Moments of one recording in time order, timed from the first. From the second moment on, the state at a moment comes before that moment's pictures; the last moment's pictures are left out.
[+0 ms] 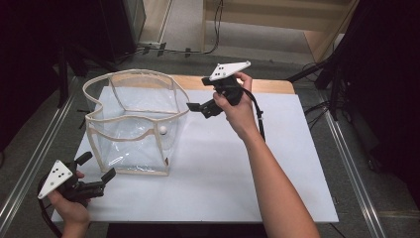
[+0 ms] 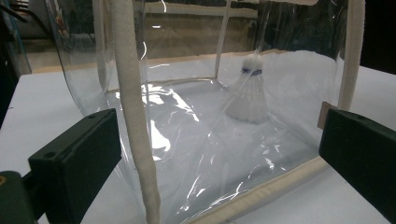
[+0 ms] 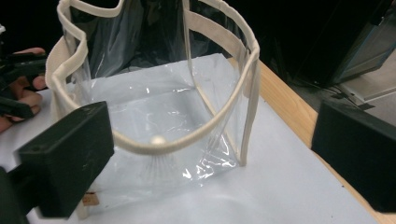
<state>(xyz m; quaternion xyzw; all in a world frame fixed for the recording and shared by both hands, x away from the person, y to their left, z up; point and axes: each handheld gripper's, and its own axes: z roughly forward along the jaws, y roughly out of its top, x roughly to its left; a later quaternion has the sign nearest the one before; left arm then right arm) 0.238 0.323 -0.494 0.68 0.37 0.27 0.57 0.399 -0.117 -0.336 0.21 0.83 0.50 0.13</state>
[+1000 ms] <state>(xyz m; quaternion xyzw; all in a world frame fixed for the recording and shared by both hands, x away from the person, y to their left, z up) 0.238 0.323 -0.494 0.68 0.37 0.27 0.57 0.365 -0.188 -0.394 0.27 0.81 0.50 0.16</state>
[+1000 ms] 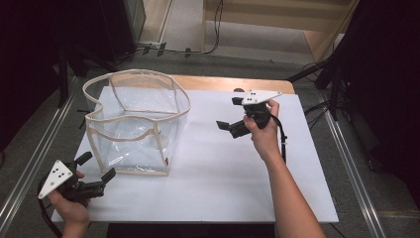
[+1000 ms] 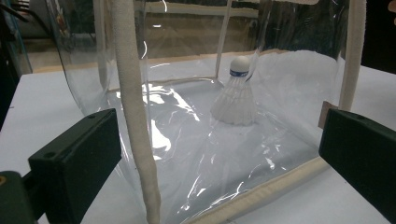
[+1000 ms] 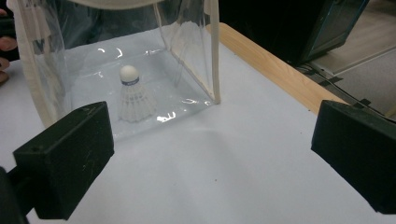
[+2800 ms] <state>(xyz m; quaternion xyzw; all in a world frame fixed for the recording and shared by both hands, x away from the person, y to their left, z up) 0.237 0.322 -0.494 0.68 0.37 0.27 0.57 0.290 -0.263 -0.476 0.36 0.78 0.50 0.16</state>
